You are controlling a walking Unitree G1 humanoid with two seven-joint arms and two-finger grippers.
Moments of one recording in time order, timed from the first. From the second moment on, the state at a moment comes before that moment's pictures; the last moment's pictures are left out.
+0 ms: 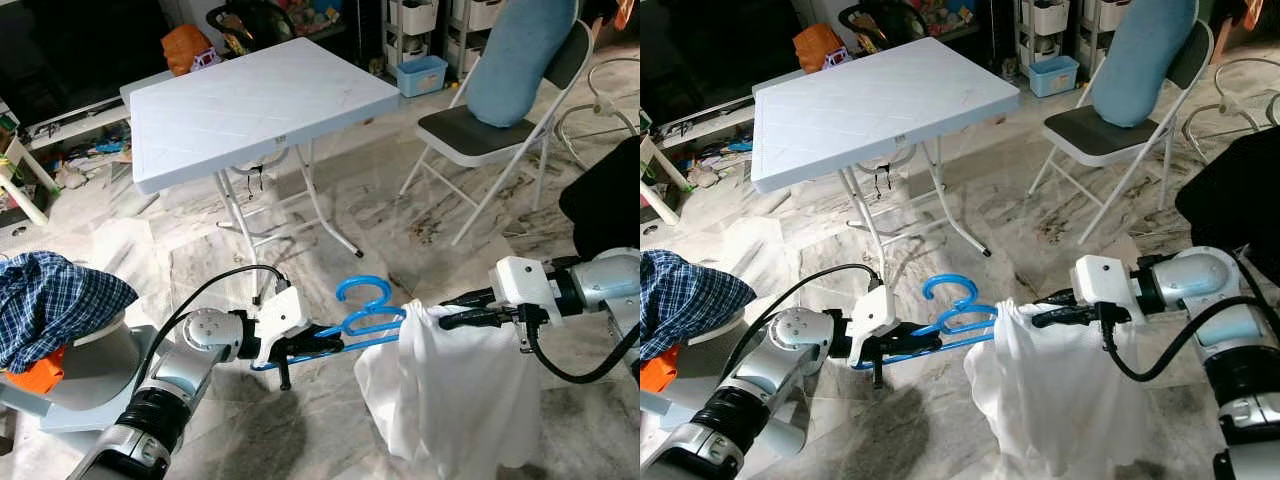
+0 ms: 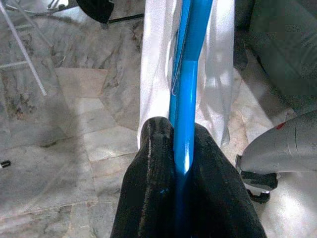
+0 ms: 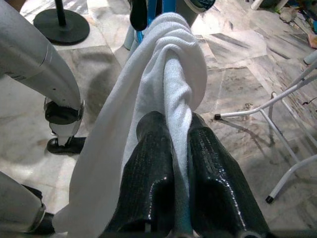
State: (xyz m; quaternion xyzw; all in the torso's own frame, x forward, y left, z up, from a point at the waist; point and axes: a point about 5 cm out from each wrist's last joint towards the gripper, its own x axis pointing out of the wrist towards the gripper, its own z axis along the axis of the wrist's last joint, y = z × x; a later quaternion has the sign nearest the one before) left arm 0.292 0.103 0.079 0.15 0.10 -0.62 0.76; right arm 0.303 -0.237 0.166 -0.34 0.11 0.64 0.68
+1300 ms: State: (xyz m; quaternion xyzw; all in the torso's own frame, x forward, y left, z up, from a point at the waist) left arm 0.287 0.095 0.058 0.11 0.08 -0.53 0.84; right arm 0.356 -0.213 0.189 -0.35 -0.02 0.42 0.84
